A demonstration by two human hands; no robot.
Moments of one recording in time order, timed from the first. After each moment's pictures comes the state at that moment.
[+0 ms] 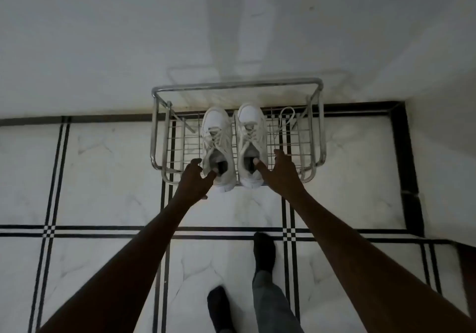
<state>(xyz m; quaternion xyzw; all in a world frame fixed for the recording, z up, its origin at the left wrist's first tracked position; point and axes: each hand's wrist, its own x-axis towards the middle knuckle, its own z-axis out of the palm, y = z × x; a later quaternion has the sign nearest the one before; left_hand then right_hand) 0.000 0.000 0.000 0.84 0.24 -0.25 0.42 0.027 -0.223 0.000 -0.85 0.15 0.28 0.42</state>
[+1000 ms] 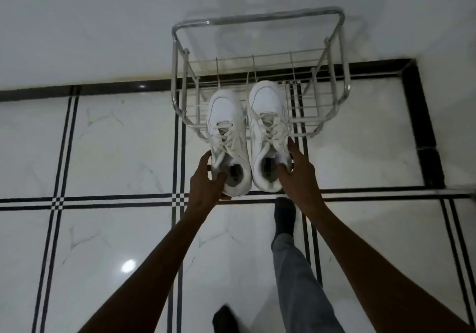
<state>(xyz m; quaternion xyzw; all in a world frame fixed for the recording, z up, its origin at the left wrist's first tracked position) -0.206 0.033 -0.026 0.78 0.26 -0.15 0.55 -0.185 -0.181 -0.017 -0.85 0.12 0.12 0.50</state>
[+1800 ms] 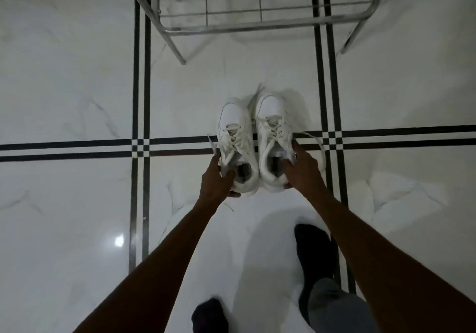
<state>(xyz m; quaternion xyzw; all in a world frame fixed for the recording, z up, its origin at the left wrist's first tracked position) -0.344 0.009 -0.364 0.74 0.31 -0.26 0.55 -0.309 -0.201 -0.365 -0.83 0.21 0.26 0.44</state>
